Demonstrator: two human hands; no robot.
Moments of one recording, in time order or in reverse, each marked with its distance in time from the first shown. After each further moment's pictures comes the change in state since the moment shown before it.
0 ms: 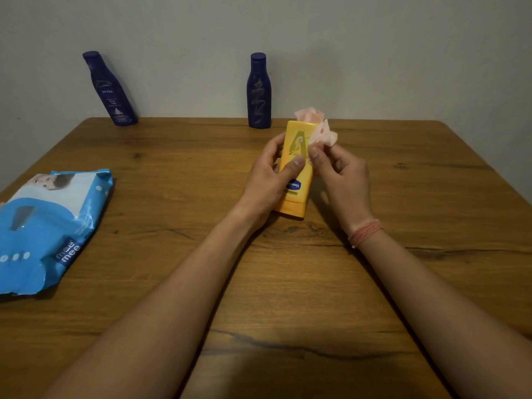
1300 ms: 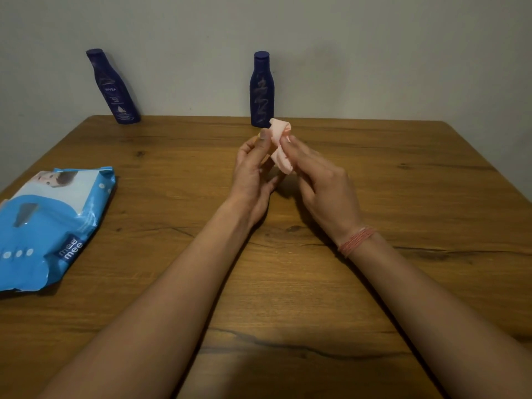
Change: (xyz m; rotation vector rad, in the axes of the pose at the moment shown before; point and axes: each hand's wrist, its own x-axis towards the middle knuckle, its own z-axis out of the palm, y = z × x) left_hand 0.004 -0.002 -0.013 -0.587 0.218 -0.173; right_hand -0.007 0.005 0.016 -0.479 -0.155 -0.402
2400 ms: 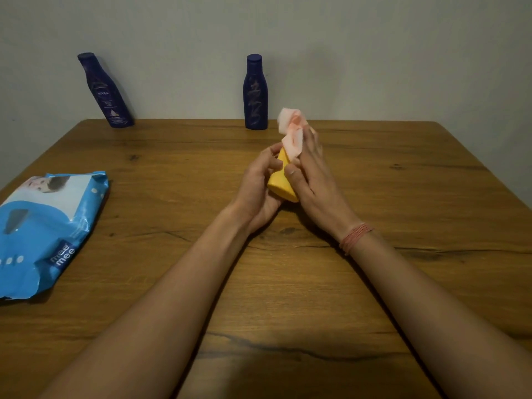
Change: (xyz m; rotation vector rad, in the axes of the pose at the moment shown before) left_hand -0.007 -0.004 0.010 -0.062 -0.268 -0.170; right_hand 0.006 0.008 0.000 0.181 -0.181 0.234
